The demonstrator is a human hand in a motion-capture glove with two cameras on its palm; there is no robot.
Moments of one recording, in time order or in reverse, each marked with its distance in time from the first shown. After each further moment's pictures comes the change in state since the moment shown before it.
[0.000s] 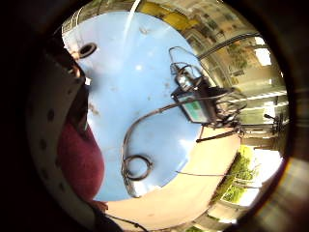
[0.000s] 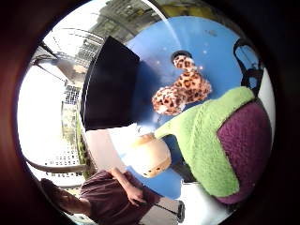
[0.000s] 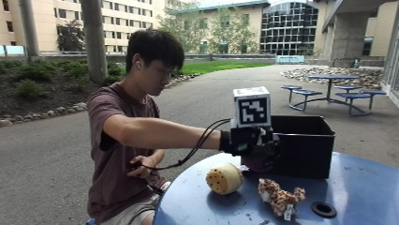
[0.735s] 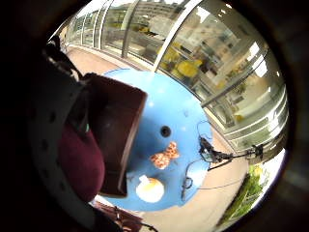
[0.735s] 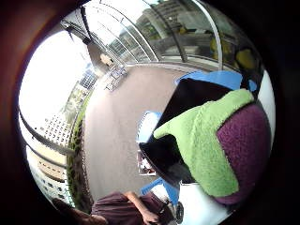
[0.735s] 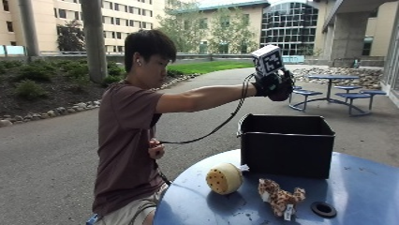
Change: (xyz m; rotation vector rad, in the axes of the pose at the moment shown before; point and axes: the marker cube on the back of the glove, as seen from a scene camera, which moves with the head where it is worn) arm -0.359 -0.123 -0.098 0.288 -0.037 -0.119
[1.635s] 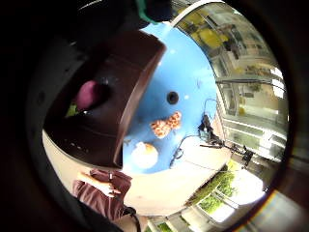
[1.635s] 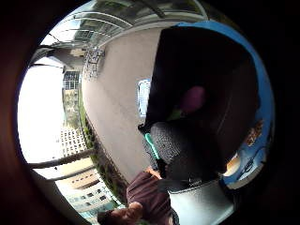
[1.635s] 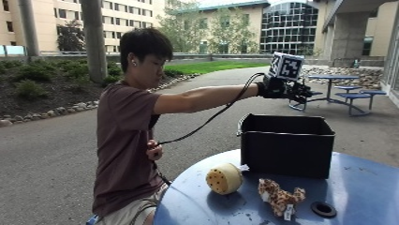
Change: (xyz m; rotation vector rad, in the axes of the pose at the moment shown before) arm 0.033 0.009 0.027 -0.578 -0.019 -0.042
